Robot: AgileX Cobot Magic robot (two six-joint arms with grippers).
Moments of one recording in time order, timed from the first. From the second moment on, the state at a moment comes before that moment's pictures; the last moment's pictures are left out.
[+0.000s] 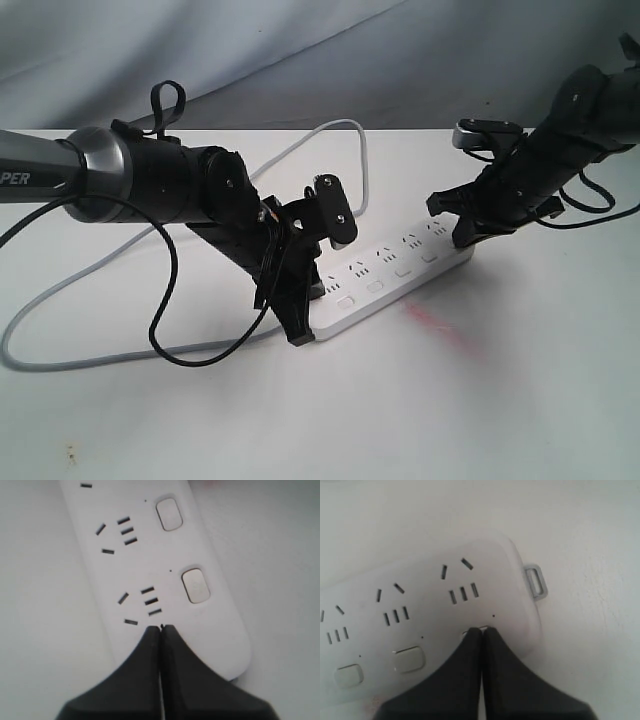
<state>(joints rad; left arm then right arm) -0.62 2.06 -1.26 -0.43 0.49 1.09 0.27 2.11 -1.41 0.38 0.74 -0.34</state>
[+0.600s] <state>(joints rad) -0.62 2.07 -1.26 -0.43 0.49 1.09 0.41 2.14 -1.43 -0.06 0.74 -0.04</state>
